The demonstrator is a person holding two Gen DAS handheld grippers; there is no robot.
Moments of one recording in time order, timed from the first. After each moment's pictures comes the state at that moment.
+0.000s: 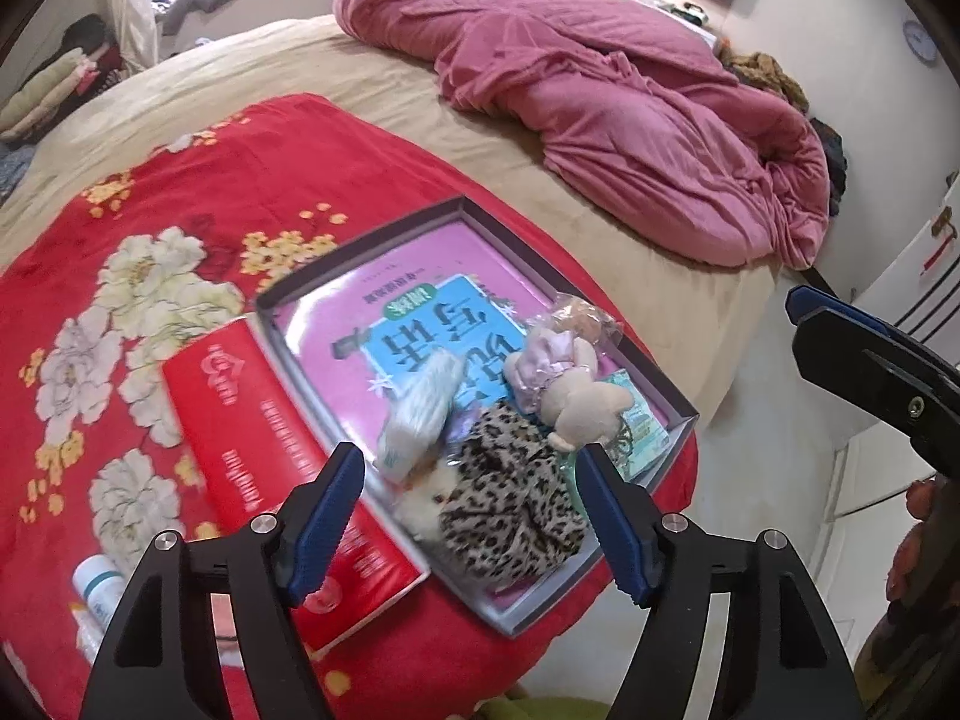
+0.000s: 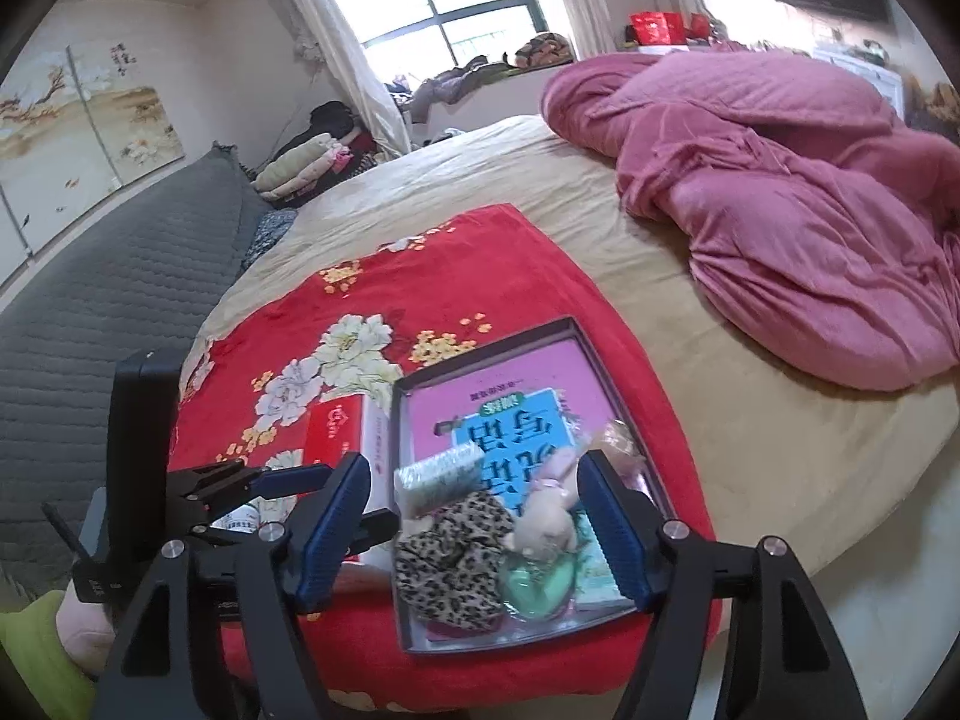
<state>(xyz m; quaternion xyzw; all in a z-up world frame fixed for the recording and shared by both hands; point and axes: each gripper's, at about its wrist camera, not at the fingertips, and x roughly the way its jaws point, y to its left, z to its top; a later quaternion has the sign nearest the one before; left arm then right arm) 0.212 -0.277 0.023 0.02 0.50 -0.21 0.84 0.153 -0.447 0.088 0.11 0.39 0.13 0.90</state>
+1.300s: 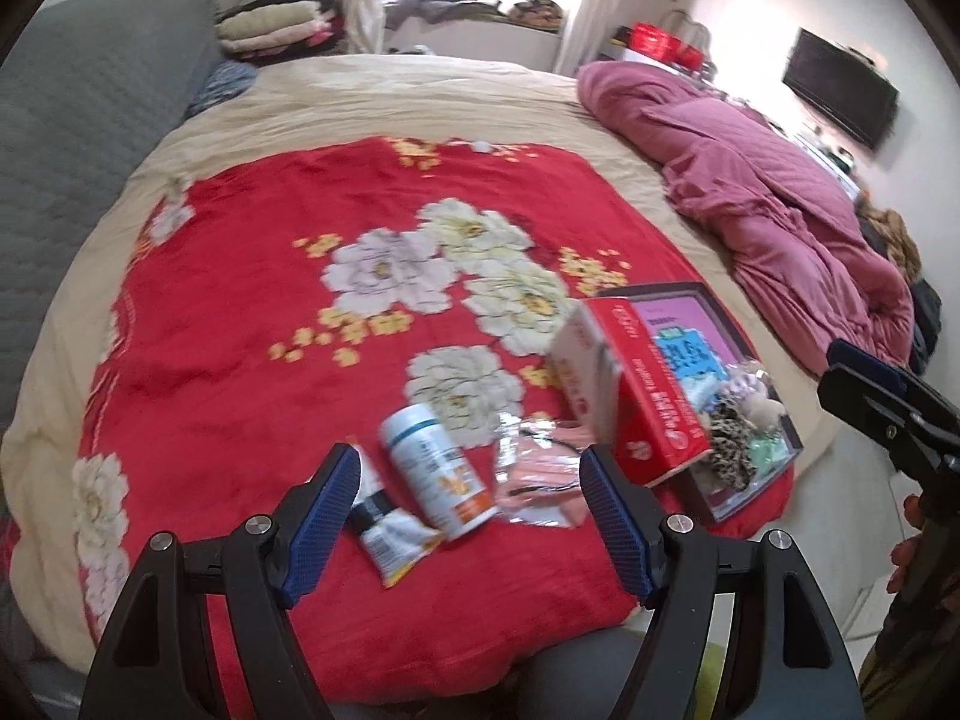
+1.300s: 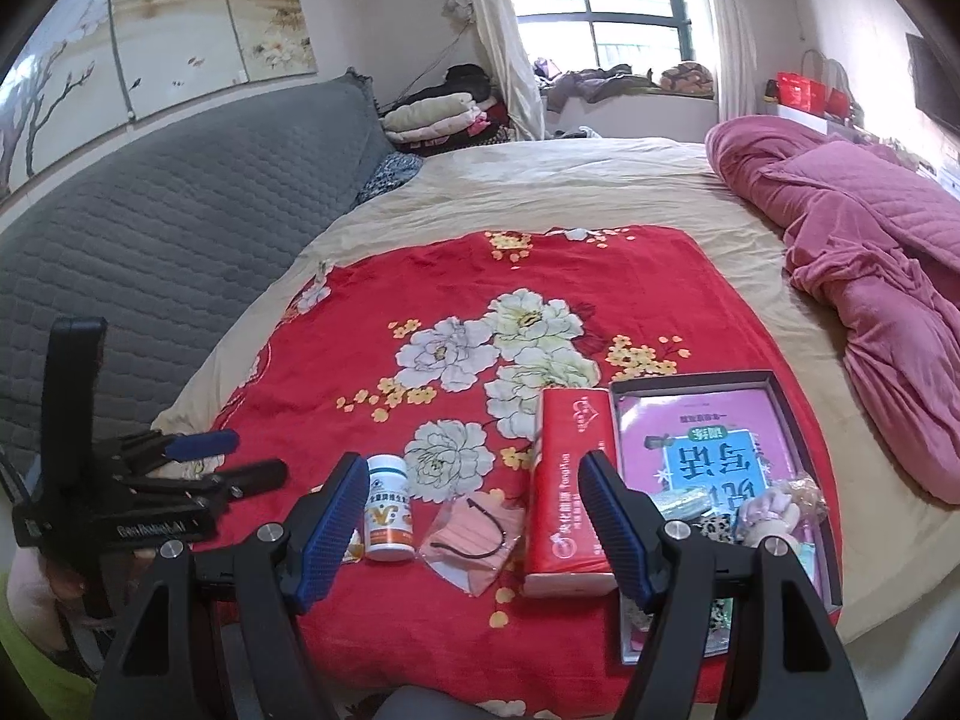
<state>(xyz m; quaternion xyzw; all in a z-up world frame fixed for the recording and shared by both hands) 0.095 -0.017 0.071 -0.09 0.45 -0.02 0.89 0.116 -0.243 0.124 0.00 0.38 0.24 0.89</state>
